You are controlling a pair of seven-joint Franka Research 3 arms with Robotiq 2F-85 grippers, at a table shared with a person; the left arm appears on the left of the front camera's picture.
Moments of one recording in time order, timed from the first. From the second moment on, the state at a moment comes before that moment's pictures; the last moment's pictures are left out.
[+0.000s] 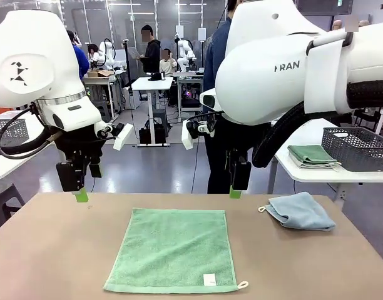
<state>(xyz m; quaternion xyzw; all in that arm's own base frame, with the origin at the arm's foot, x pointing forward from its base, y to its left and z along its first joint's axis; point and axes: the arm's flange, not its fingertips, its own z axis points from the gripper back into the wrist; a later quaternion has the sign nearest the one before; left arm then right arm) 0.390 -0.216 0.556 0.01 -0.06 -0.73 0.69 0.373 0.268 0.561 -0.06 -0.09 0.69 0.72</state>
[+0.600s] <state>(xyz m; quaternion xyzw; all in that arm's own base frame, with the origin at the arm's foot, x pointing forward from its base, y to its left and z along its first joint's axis) 0.381 -0.217 0.519 0.01 -0.06 -0.73 0.68 0.362 0.269 0.523 -0.06 -0.06 0.70 0.71</state>
